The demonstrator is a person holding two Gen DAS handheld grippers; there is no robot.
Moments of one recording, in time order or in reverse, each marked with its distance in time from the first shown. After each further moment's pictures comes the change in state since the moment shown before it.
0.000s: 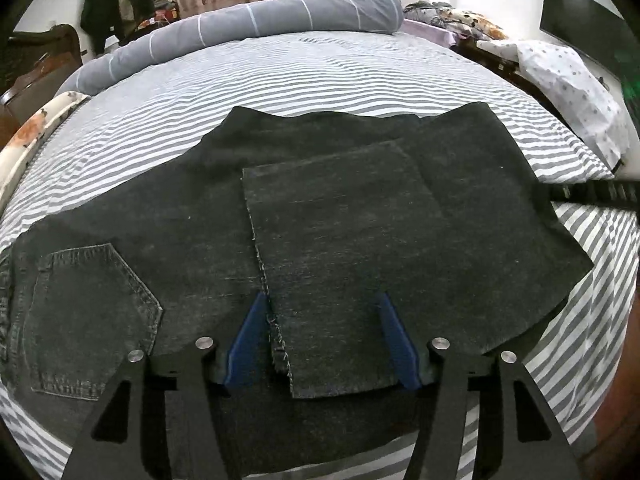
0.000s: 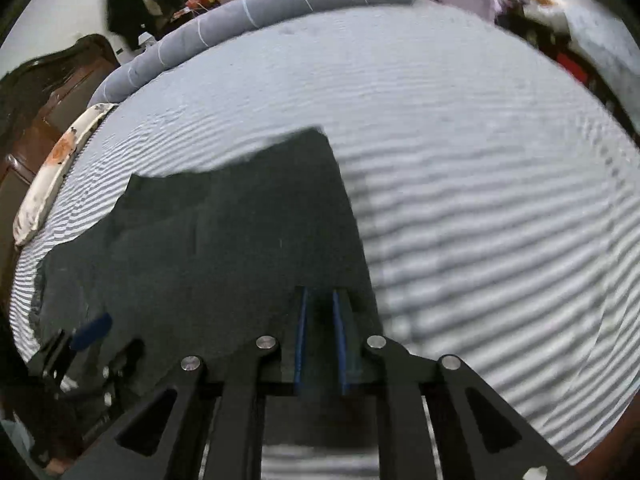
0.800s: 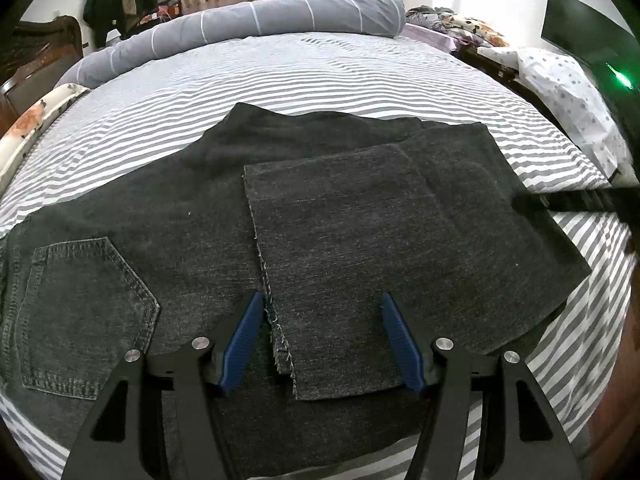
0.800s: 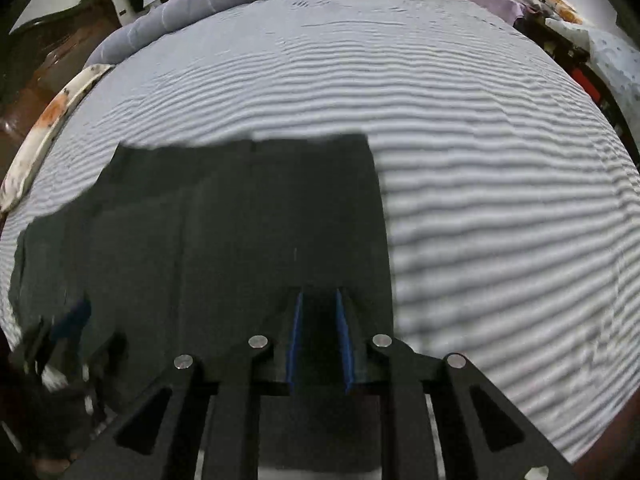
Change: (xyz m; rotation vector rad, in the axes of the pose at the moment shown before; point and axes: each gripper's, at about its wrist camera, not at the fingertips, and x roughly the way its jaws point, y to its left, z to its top) left arm 0.002 0.012 -0.001 -0.026 0.001 -0.030; right arm 0.012 0.015 -0.004 -0.074 0.106 -0.042
